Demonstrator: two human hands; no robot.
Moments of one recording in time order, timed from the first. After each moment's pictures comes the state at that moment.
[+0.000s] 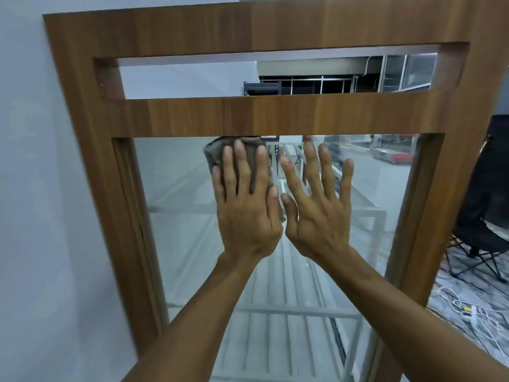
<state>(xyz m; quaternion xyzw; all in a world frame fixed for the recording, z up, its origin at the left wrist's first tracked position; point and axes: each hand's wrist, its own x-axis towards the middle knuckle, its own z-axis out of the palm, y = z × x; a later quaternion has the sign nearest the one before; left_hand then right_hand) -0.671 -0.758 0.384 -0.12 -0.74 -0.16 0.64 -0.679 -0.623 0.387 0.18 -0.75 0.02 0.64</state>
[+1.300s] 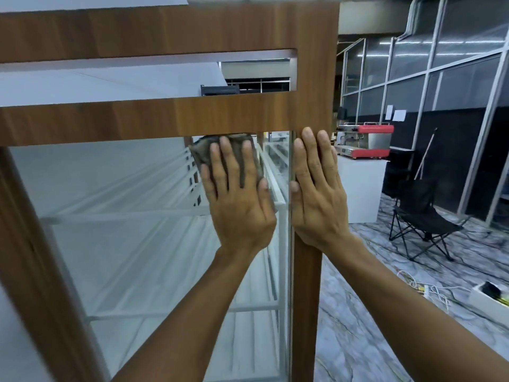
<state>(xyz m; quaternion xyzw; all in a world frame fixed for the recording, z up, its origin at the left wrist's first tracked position) -0.663 -0.591 0.387 -0.10 -0.74 -0.18 0.64 -0.656 -0.442 0.398 0.24 -0.72 0.11 0.64</state>
